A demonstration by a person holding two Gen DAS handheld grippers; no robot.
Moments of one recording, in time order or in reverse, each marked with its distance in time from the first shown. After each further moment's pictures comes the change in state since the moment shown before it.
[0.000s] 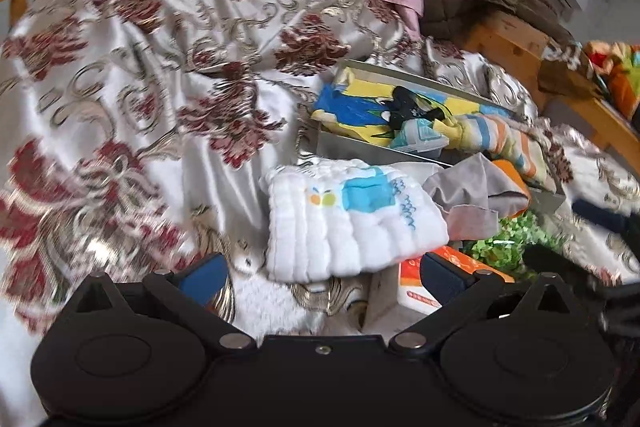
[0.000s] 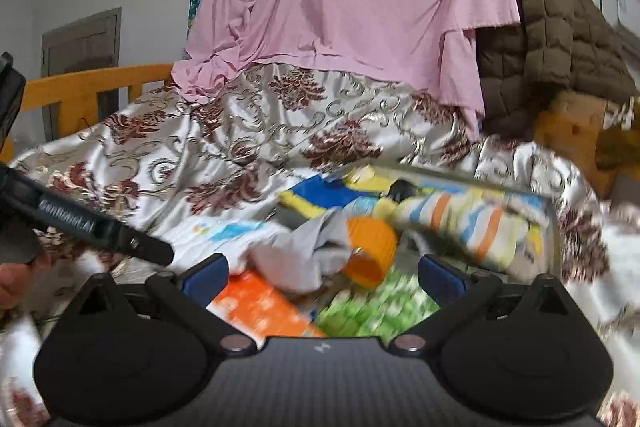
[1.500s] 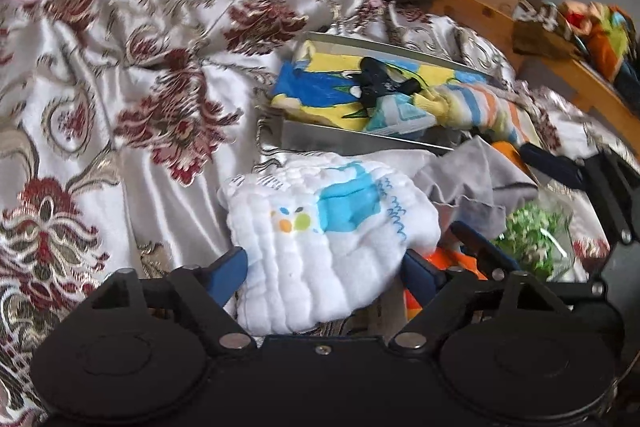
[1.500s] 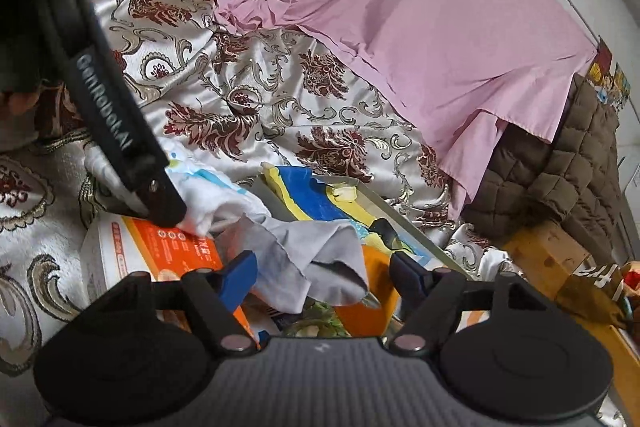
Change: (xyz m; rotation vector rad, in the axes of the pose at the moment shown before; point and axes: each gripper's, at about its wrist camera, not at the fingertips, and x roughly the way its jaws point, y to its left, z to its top) left arm 0.047 0.007 0.023 0.063 0.098 -0.108; right arm 0.058 0.061 -0.024 -0.511 -0.001 -0.181
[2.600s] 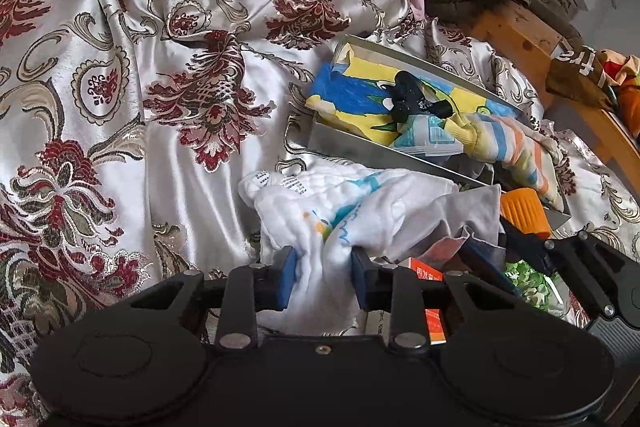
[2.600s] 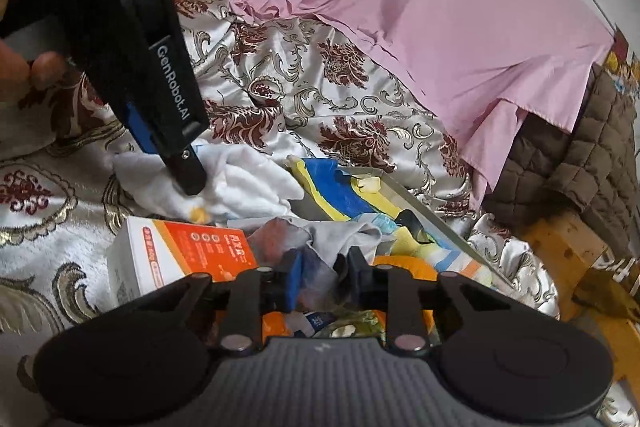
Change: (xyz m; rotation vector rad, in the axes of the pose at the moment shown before) left arm -0.002 0.008 0.006 -0.153 -0.002 0.030; right arm 0.006 0.005 0.005 0.035 0.040 0.075
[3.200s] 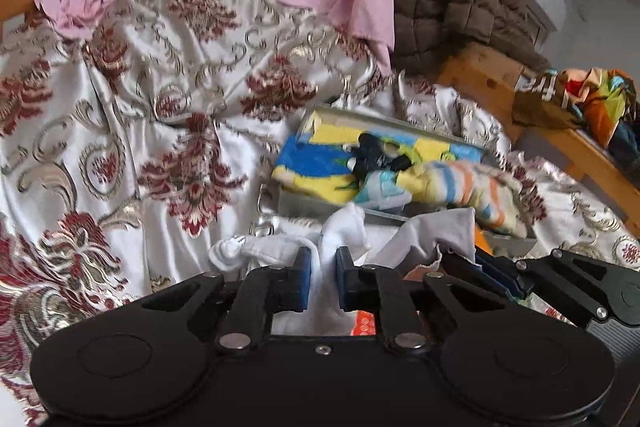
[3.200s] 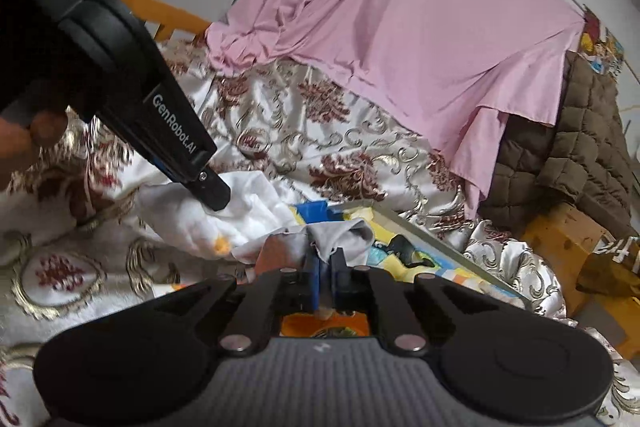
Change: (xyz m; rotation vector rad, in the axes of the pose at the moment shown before) left arm -0.055 -0.040 -0.005 0.093 -0.205 0.004; right arm -0.046 -0.023 0.017 0.141 -0.103 -0.001
